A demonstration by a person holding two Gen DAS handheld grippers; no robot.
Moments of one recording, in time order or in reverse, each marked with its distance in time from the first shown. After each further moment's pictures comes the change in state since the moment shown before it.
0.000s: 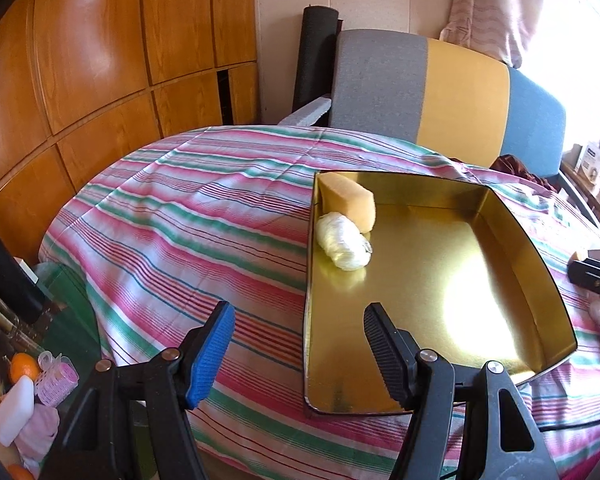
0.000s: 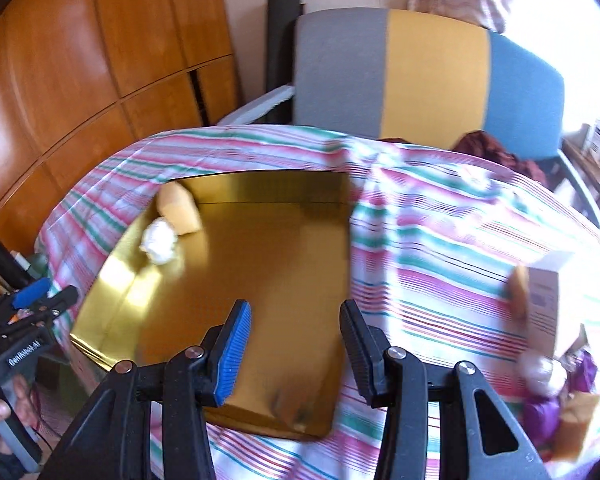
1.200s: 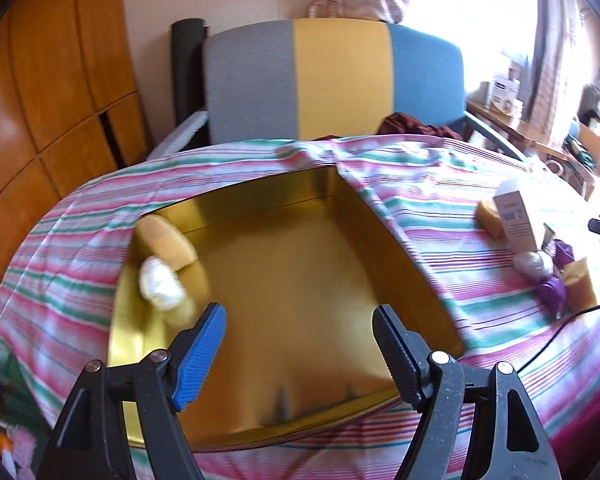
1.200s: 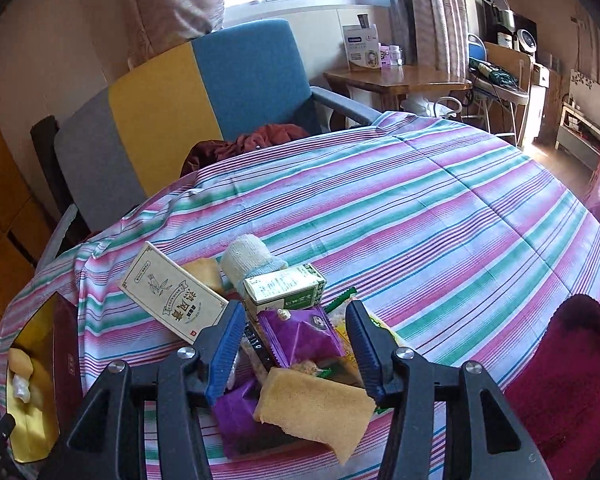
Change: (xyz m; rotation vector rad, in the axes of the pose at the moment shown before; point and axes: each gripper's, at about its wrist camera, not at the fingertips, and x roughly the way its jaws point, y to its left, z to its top) left arm -0.011 -0.155 0.016 0.294 0.016 -0.240; right arm -0.096 -0.272 -0.081 0.653 -0.139 -0.414
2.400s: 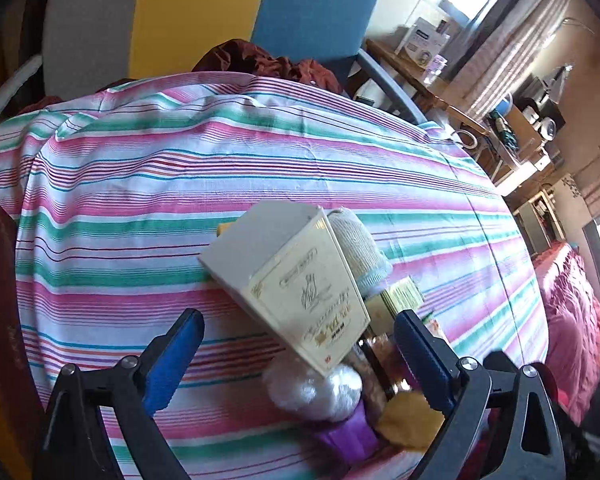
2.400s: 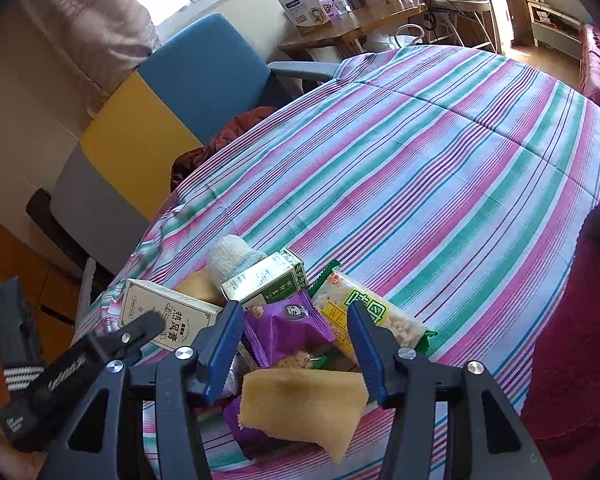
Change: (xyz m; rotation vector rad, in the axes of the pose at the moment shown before) left arm 0.134 -0.257 0.112 -0.064 0.316 -0.408; right arm 0.019 -0.053 -0.001 0.280 0.118 0.155
